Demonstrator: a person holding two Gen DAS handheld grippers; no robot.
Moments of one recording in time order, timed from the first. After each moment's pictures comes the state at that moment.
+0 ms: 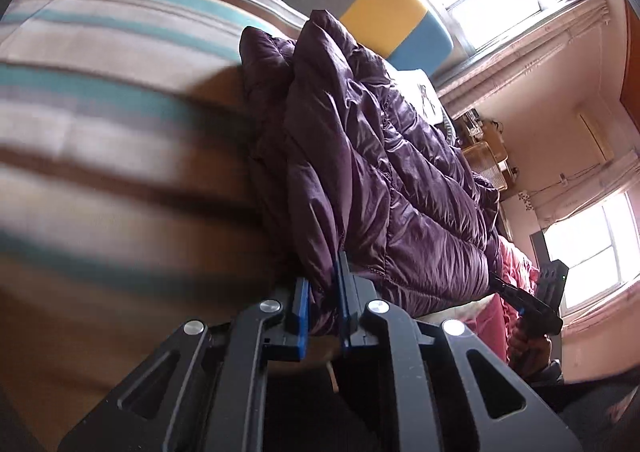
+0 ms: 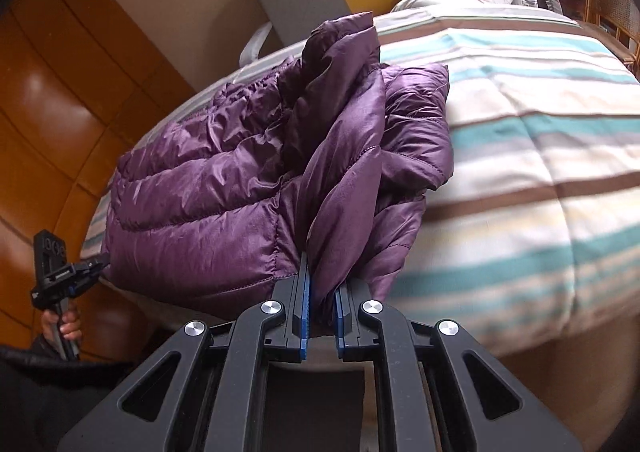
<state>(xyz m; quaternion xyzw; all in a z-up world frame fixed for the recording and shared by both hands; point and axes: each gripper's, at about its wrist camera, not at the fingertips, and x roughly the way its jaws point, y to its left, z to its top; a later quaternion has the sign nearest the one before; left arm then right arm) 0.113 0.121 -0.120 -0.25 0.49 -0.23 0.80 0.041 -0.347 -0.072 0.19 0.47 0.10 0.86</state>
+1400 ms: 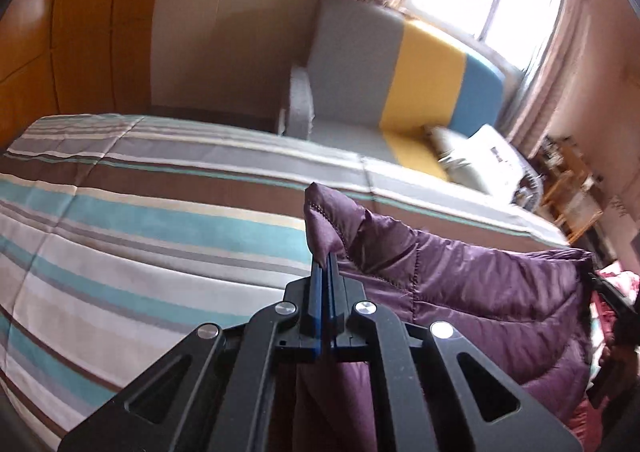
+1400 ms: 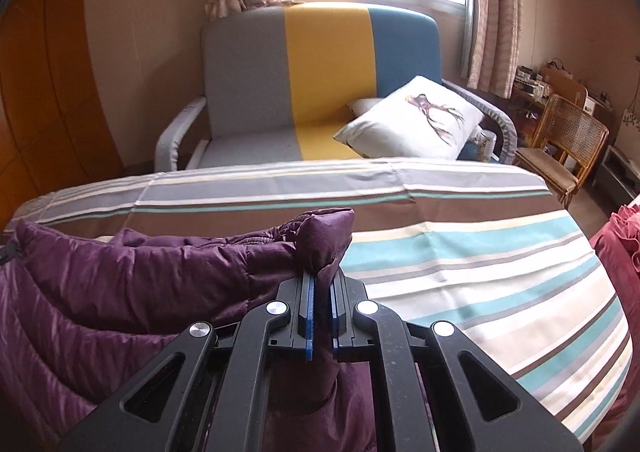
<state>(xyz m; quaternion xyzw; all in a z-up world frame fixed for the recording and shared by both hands) 0.326 0.064 -0.040 -0.10 0.38 -0.07 0.91 0.245 -0.331 -0.018 0.04 0.35 -0.08 0.93</state>
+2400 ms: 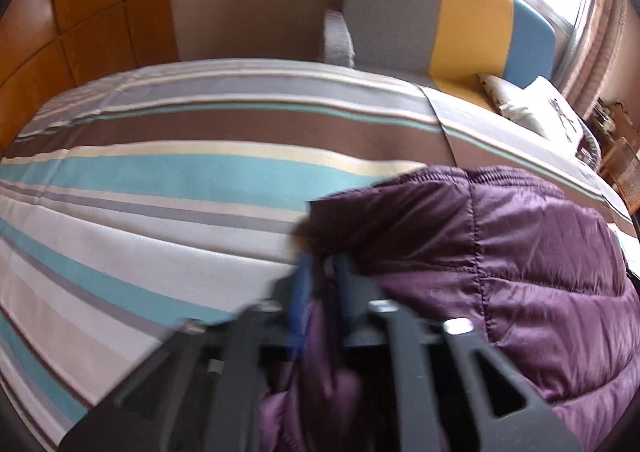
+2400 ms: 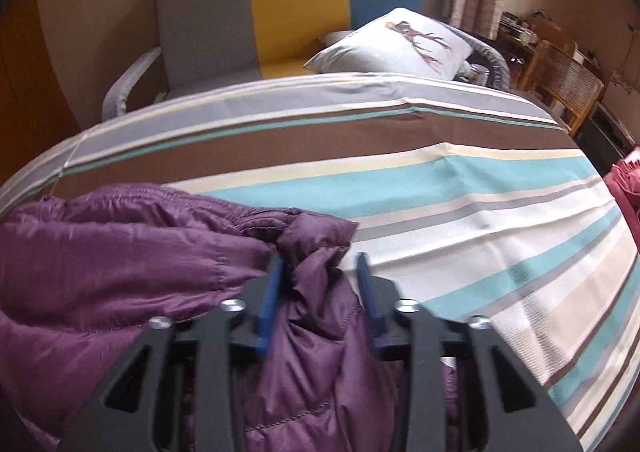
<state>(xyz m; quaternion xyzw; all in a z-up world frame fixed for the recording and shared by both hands) 0.365 0.041 -0.118 -0.05 0.44 0.00 0.89 0.290 -0.346 -0.098 0.07 0.43 -0.13 0.89</state>
